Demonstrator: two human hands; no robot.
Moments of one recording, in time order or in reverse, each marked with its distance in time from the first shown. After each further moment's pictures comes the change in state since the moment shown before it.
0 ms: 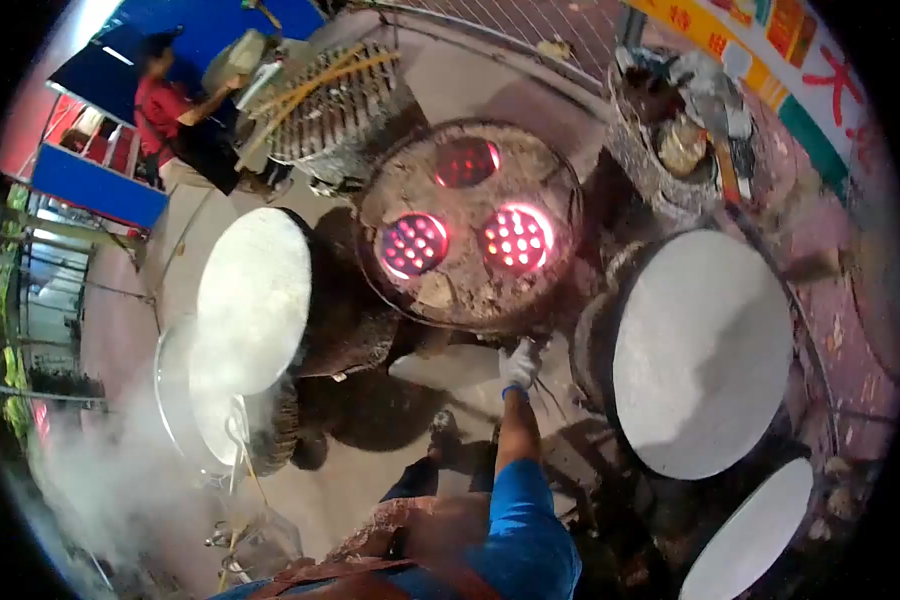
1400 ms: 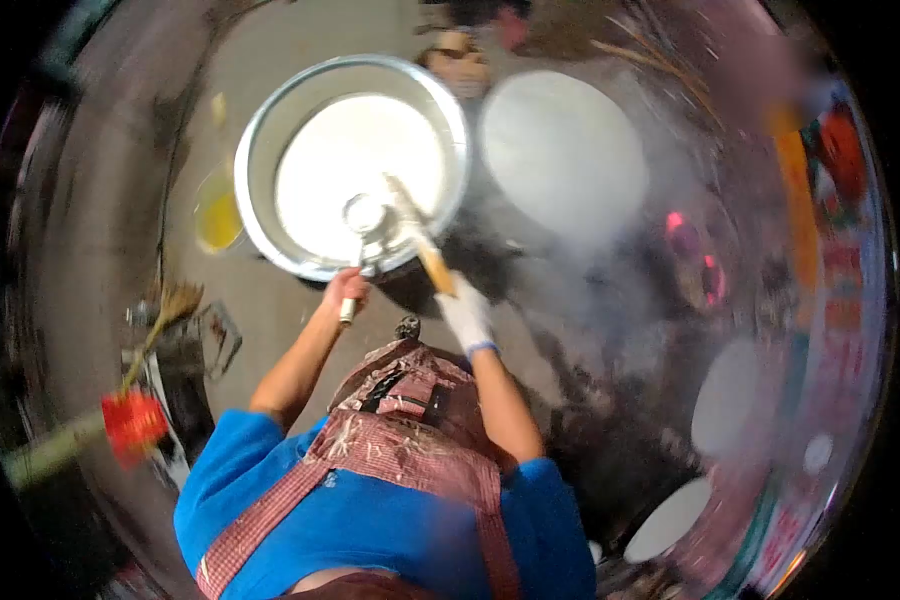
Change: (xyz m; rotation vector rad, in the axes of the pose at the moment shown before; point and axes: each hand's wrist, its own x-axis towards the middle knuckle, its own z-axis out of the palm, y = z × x) left_hand 0.120 0.054 -0.232 -2.008 -1.110 -0.065; right_hand -0.420 -0.439 -0.189 0.363 -0.883 -0.573
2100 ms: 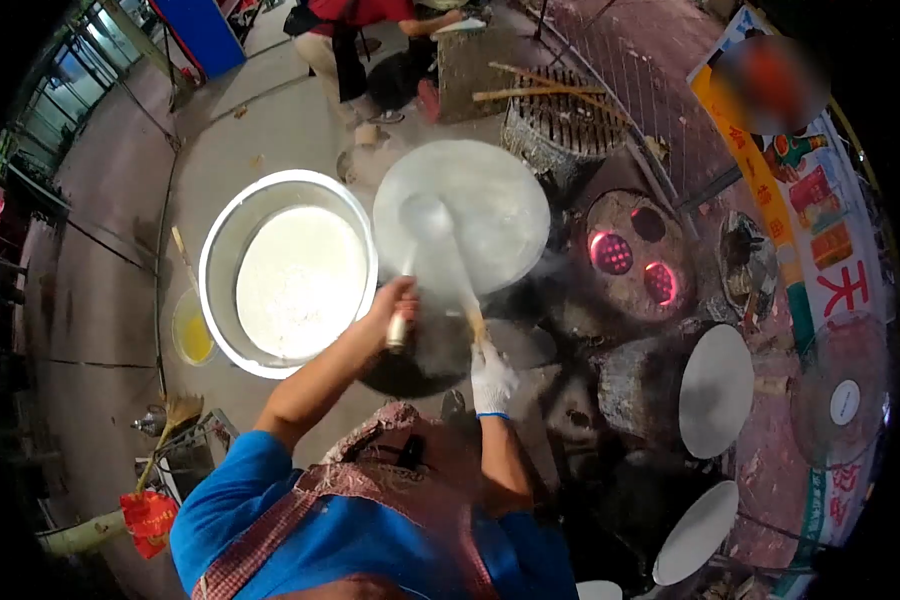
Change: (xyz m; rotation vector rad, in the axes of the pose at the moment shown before) left_hand 0.120 -0.193 0.248 0.678 0.033 0.159; right_hand -0.037 0.073 -0.162 -0.451 0.681 0.118
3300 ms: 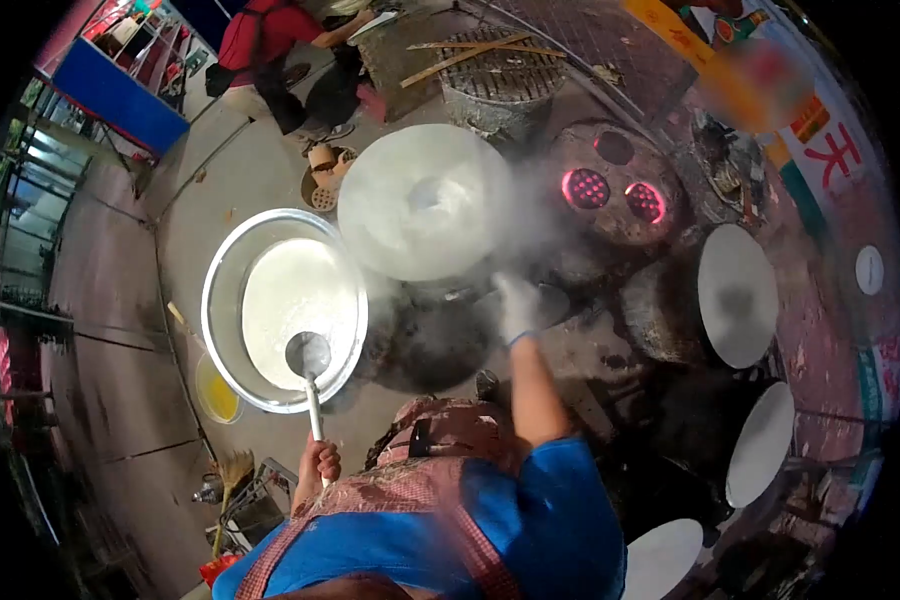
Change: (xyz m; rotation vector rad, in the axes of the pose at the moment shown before) left_hand -0.231 -0.051 -0.180 -0.030 0.258 0.111; right_hand 0.077 0.012 0.011 1.488 0.054 0.572
